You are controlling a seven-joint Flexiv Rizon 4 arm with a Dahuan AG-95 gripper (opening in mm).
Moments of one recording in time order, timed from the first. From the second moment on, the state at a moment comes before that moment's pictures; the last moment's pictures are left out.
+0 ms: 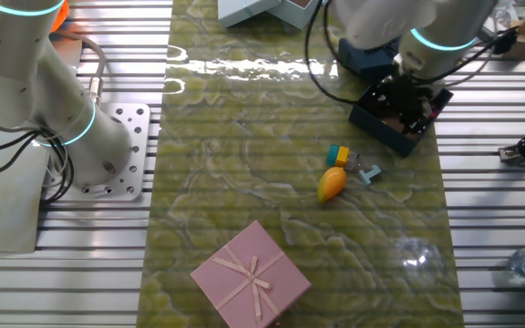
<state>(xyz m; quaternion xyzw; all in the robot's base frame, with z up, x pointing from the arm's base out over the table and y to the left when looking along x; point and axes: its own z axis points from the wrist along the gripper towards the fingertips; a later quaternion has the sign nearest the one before) 0.636 0.061 0.023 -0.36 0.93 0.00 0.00</state>
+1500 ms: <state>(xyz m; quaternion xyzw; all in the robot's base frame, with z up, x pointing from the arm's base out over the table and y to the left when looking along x) 0.622 0.063 0.014 -0.35 0.93 -0.03 -0.07</state>
